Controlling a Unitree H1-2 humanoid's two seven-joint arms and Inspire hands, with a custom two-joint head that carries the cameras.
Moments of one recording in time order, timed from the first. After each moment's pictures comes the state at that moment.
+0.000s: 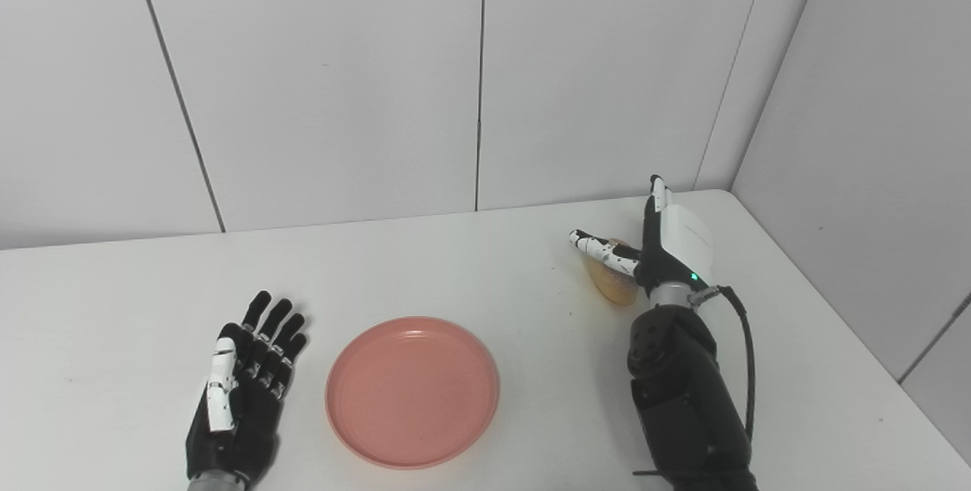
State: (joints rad) left arm -0.27 0.01 0.13 0.14 -0.44 0.10 -0.21; right arm -0.57 -0.10 -0.14 0.21 -0.90 0.47 -0.10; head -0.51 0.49
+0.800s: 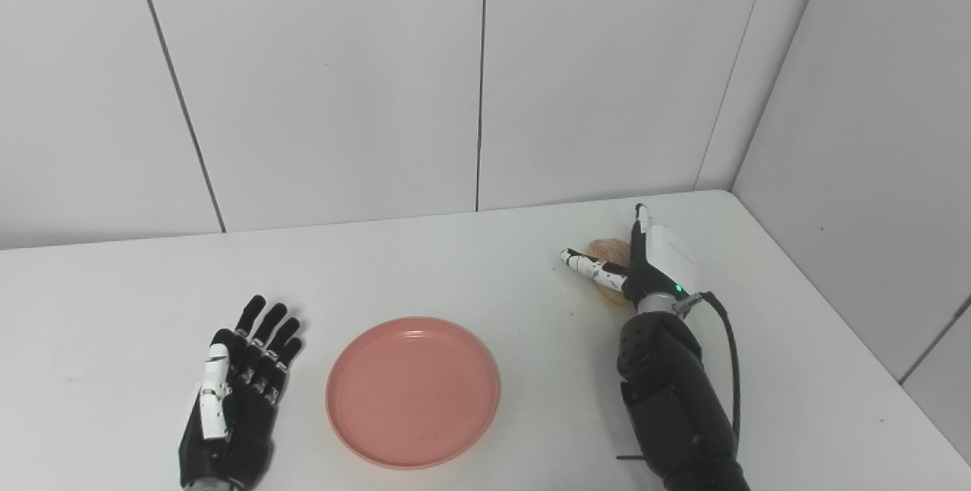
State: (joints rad) left arm -0.26 0.02 0.14 0.12 -0.44 0.11 -0.21; right arm -0.61 -0.10 -0.17 0.38 -0.89 0.47 -0.10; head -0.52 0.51
